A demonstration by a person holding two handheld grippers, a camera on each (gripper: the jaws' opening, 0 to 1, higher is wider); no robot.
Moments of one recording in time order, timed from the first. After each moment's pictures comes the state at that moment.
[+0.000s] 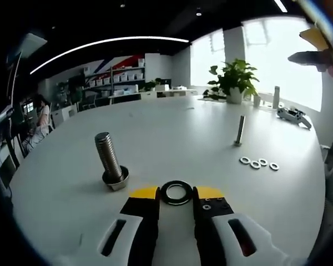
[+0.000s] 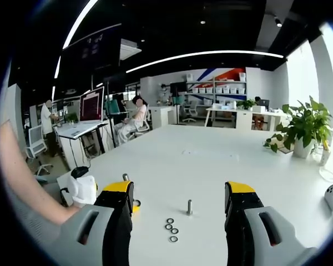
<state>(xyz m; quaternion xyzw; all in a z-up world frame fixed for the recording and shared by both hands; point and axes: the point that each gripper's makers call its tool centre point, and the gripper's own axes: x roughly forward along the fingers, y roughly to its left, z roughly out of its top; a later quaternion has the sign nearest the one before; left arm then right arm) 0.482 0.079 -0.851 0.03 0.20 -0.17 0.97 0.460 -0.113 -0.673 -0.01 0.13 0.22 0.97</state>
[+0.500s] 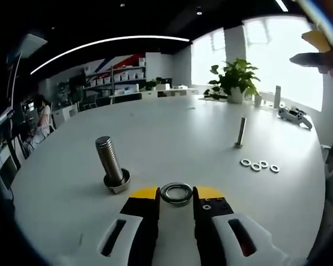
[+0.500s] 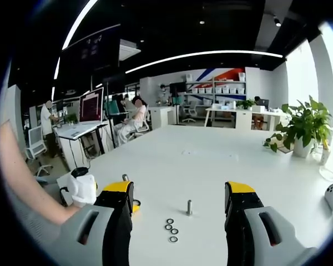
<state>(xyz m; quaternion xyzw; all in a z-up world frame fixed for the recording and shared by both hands) 0.486 0.080 -0.849 0.04 0.20 -0.16 0.97 0.460 -0.113 -0.673 -0.01 0.13 0.22 0.97</state>
